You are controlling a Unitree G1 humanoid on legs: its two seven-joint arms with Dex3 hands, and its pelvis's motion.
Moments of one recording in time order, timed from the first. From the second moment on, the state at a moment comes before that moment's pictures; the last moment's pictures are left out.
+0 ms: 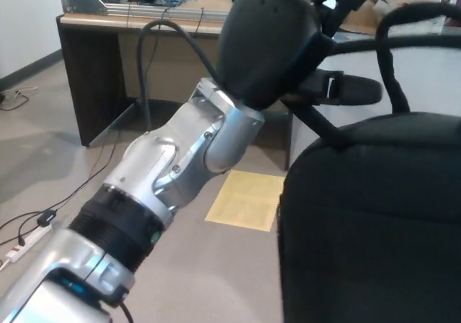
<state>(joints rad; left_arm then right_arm) -1.27 0.30 -0.42 0.48 0.78 -0.41 0.53 -0.31 -0.32 0.03 1.05 -0.20 -0.56 -0.11</state>
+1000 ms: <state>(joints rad) -0.43 0.73 0.02 0.02 0.33 -0.44 0.13 -0.28 -0.33 0.06 1.05 -0.20 -0.56 -0.02</state>
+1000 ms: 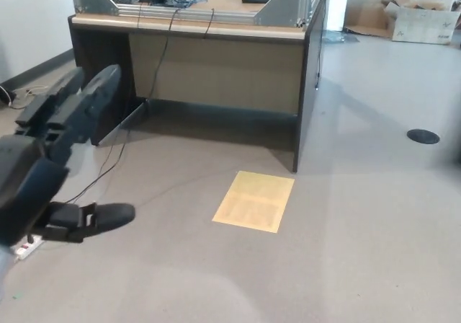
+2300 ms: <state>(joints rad) 0.08 0.63 0.08 0.79 0.14 -0.73 0.00 -0.26 -0.37 0.06 0.92 -0.14 -0.51 0.23</state>
